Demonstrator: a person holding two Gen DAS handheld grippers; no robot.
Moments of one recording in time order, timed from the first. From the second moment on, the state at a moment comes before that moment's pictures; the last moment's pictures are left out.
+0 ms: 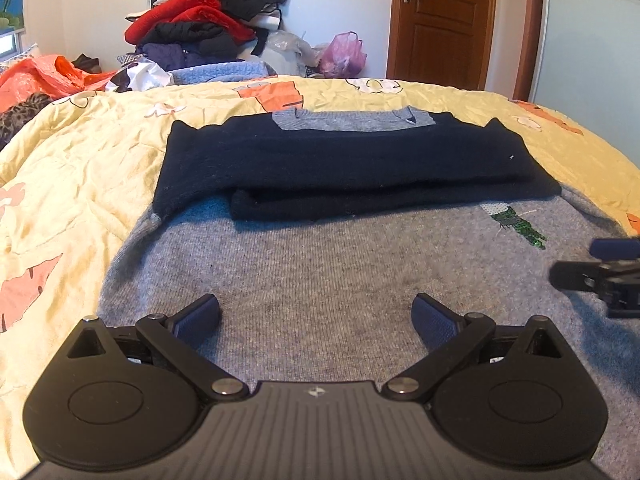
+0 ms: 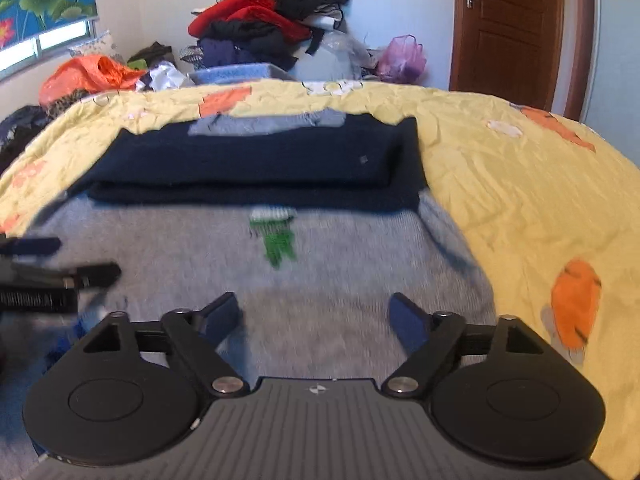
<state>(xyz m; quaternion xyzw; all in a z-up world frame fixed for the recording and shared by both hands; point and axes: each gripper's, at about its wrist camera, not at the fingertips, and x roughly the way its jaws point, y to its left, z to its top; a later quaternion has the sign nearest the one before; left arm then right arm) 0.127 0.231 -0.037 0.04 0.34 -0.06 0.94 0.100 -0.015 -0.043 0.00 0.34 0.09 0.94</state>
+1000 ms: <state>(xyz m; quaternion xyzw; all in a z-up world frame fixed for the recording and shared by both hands) 0.026 0.213 -0.036 0.02 0.35 0.00 0.94 0.030 -0.014 -0.046 -0.02 0.35 0.08 0.93</state>
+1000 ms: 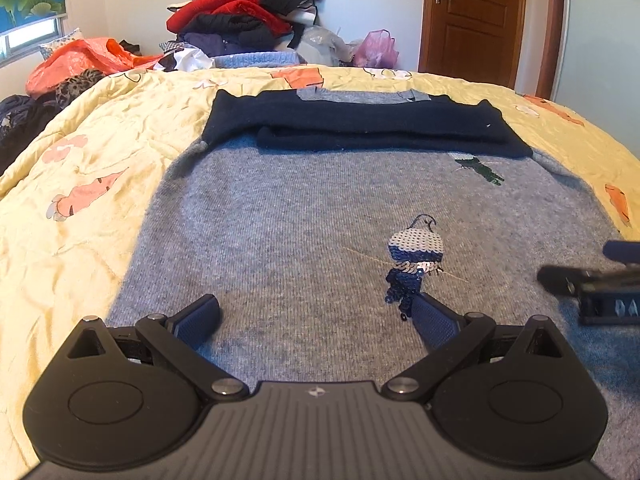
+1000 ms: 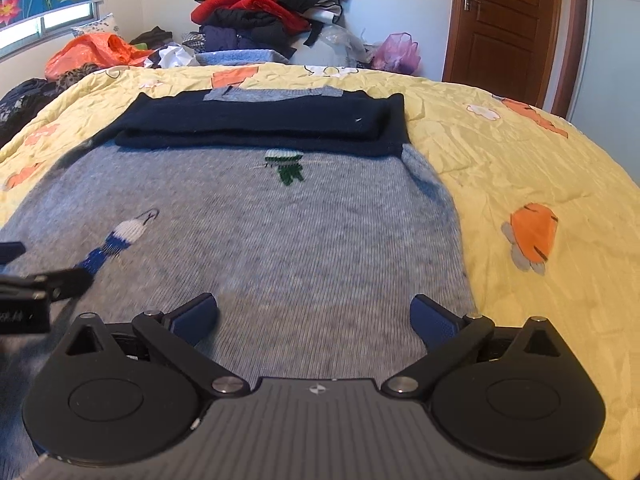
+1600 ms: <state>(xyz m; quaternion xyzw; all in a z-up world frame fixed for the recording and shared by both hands) -0.026 0.214 -0.037 0.02 0.35 0.00 0.94 0.021 -0.016 -0.046 -0.01 0.35 0.07 0.93</state>
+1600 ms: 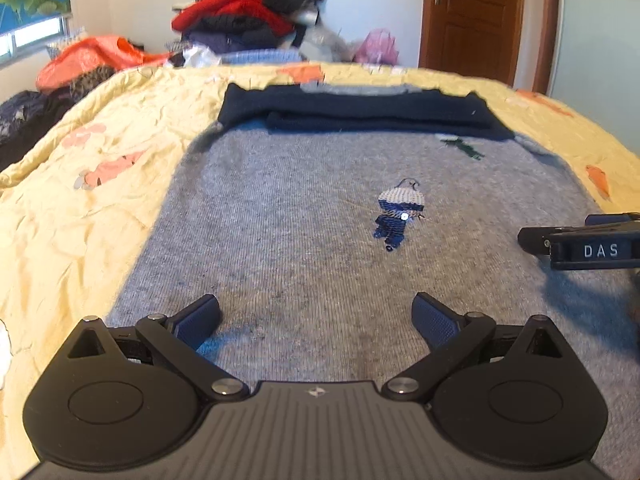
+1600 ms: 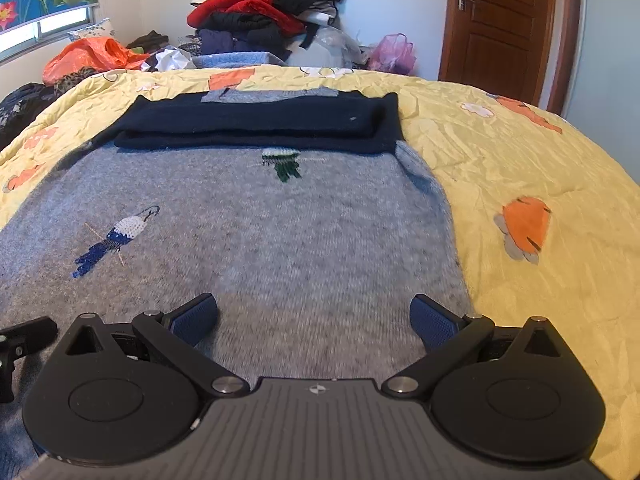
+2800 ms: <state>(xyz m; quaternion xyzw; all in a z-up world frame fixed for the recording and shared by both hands) -0.076 0.209 -0.038 0.02 0.34 0.00 0.94 -0.057 -0.016 -0.048 -0.01 0.34 0.05 0.94</state>
